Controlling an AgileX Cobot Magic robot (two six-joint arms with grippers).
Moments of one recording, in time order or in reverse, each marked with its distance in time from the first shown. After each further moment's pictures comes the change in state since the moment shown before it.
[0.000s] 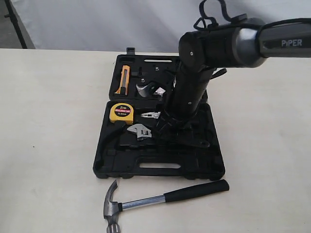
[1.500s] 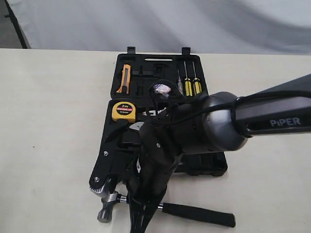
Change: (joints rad) left arm 0.000 0.000 0.000 0.000 0.000 0.000; right arm 0.358 -0.090 0.348 0.082 -0.252 -0.215
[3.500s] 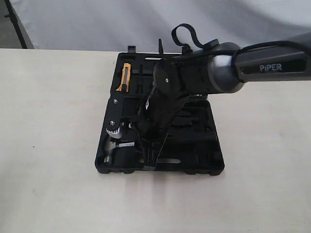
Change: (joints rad) left arm 0.000 0.000 0.000 0.000 0.000 0.000; right arm -0.209 0.079 -0.260 0.031 0.066 -0.373
